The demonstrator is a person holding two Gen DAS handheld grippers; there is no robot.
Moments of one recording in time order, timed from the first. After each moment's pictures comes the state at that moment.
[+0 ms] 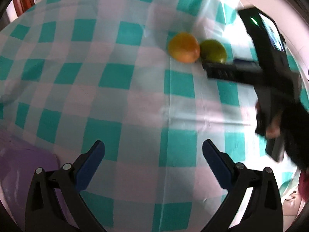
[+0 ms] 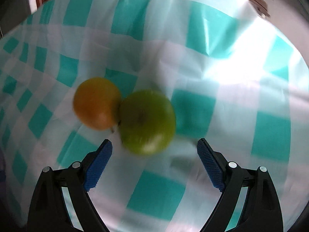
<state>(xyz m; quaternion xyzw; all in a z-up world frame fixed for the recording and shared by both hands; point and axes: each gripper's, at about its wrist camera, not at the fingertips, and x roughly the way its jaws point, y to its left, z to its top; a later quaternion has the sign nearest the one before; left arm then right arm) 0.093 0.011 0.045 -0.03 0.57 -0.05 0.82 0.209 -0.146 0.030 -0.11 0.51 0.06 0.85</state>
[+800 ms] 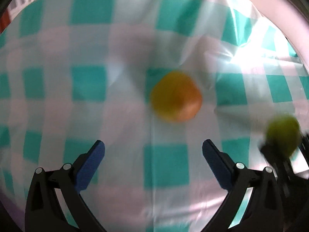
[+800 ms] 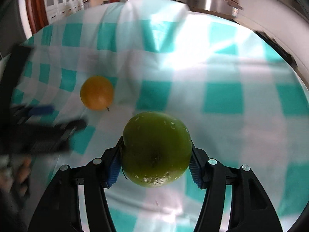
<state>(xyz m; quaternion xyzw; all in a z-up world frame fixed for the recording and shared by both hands) 0.232 -0.035 0.021 0.02 0.53 -0.10 0.84 0.136 -0.219 0.070 -0.03 0.47 0.03 0.88</state>
